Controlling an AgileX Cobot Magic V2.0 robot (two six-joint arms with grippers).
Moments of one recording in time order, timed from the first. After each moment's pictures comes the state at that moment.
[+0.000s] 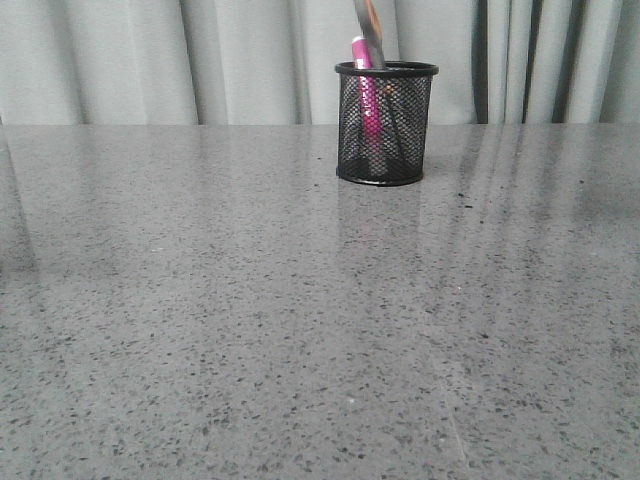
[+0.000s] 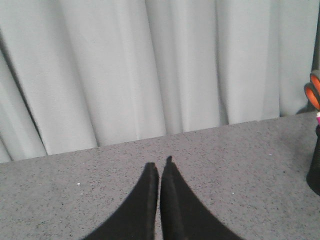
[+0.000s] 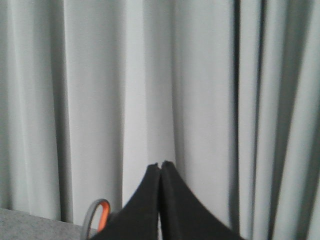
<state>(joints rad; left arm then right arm) -0.19 0.79 -0.67 -0.47 0.05 0.59 0.35 1.08 -0.77 0.36 -0.50 -0.42</state>
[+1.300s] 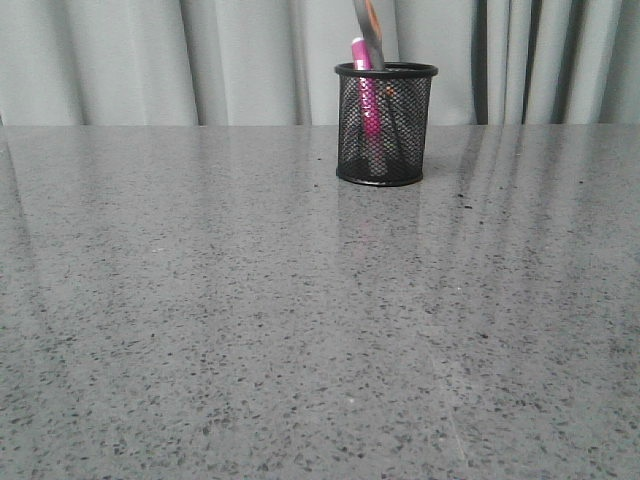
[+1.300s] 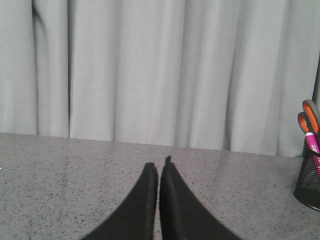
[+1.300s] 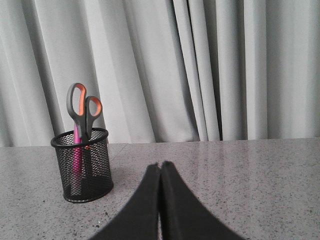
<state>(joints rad) -0.19 0.12 -0.14 -0.65 -0.08 0.59 0.31 0.31 -0.03 0.50 -0.43 -0.42</state>
